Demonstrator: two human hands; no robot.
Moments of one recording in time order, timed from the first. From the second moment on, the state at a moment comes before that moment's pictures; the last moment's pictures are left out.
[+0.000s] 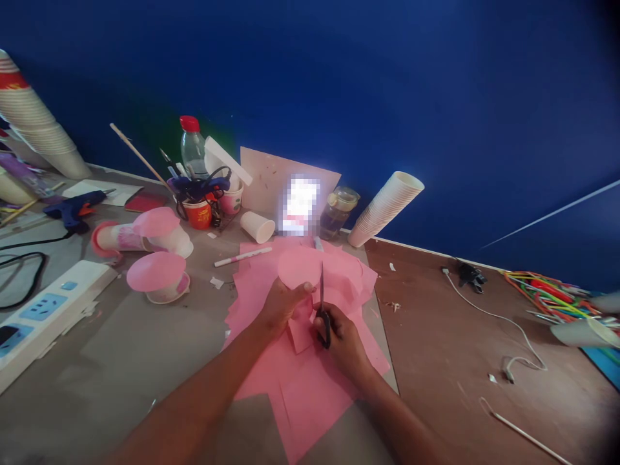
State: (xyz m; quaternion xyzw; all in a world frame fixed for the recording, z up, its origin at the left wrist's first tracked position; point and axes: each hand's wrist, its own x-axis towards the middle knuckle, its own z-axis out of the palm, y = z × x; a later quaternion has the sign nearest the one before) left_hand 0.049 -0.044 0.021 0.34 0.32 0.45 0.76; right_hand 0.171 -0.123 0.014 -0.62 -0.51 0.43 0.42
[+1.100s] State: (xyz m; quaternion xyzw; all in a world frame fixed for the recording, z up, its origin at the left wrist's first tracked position) left_hand 0.055 -0.047 0.018 0.41 0.47 0.40 0.67; right_hand 0.165 -0.124 0.015 -0.63 -0.54 0.40 0.39
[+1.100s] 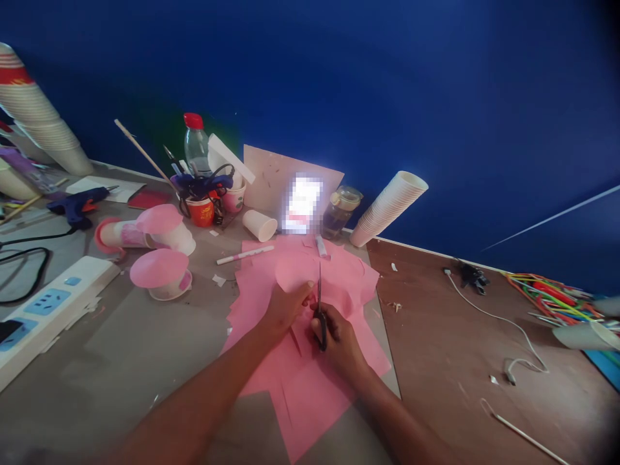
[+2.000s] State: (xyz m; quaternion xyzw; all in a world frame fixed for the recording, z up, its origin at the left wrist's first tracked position) left_hand 0.056 -0.052 0.019 0.38 0.46 0.39 0.69; right_hand 0.165 -0.123 0.016 -0.63 -0.54 0.41 0.39
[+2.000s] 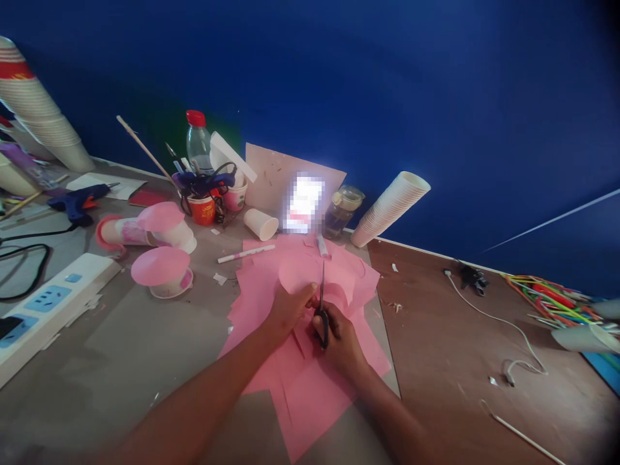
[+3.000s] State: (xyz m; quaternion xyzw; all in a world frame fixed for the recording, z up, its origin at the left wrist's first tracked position) left_hand 0.053 -0.045 0.019 0.42 0.46 0.38 0.68; right_hand 0.172 -0.122 0.016 -0.64 -0.60 0.34 0.35
